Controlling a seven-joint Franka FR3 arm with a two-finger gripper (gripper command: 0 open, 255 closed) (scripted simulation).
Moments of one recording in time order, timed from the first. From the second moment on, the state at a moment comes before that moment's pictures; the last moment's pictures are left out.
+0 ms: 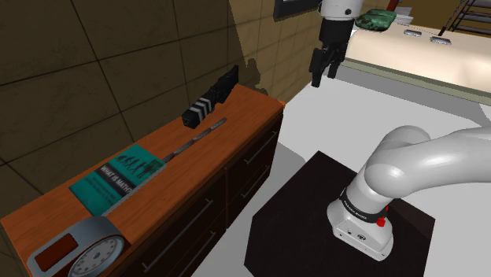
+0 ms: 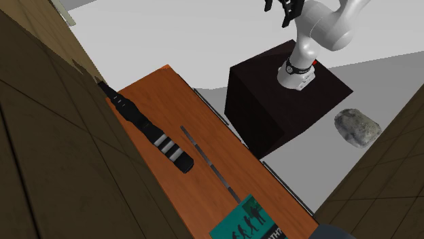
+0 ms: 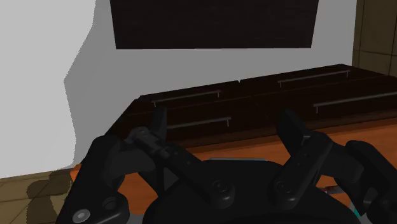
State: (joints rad) arm -0.02 -0.81 -0.04 -2.34 -0.04 1.42 -0.01
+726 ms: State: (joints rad) arm 0.07 -0.53 -0.11 -2.30 -0.07 1.67 -0.29
